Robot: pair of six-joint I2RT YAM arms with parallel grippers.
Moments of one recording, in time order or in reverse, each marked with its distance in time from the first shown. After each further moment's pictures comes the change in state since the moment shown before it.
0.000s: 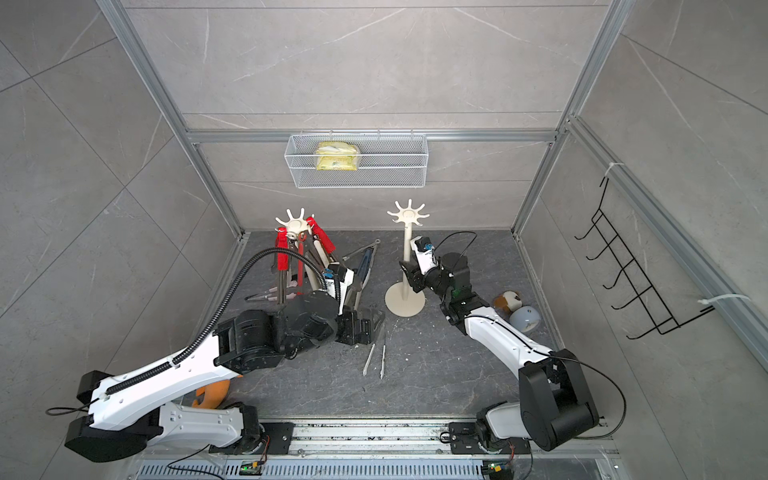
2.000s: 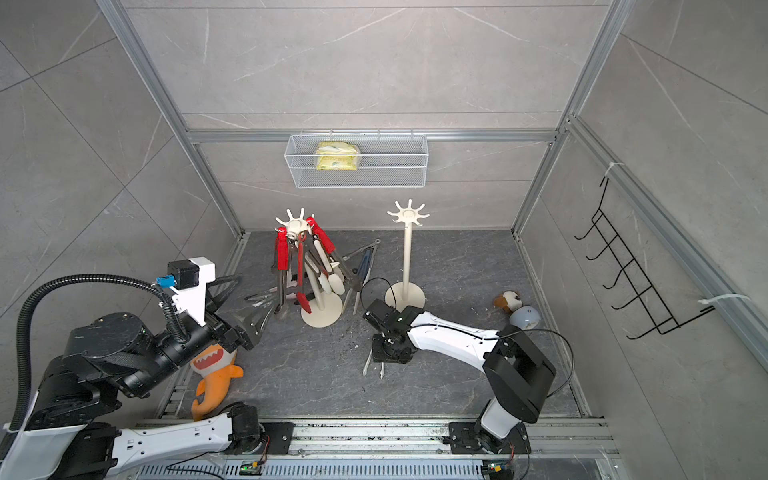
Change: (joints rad) left arm 0.000 -0.476 0.047 -0.098 -0.203 0.538; right arm 0.550 0.271 0.227 -1.069 0.176 0.926
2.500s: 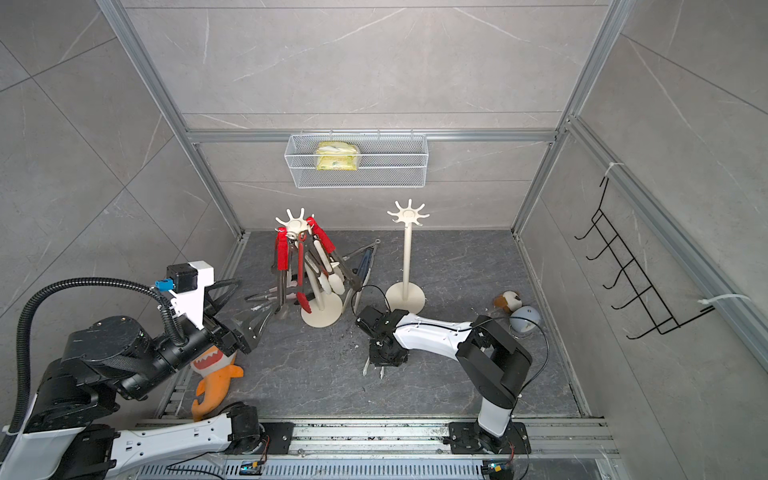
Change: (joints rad) left arm 0.000 -0.022 -0.019 -0.004 0.013 -0.013; right arm 0.018 0.119 0.012 0.014 0.062 -0.008
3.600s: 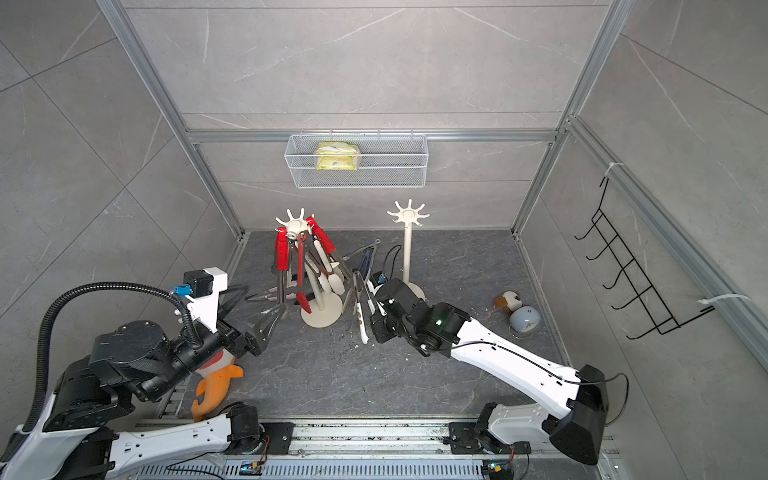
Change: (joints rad) left arm 0.000 -0.027 -0.101 0.024 -0.043 -0.015; right arm 0.018 -0.521 0.101 0.068 0.167 -0.511
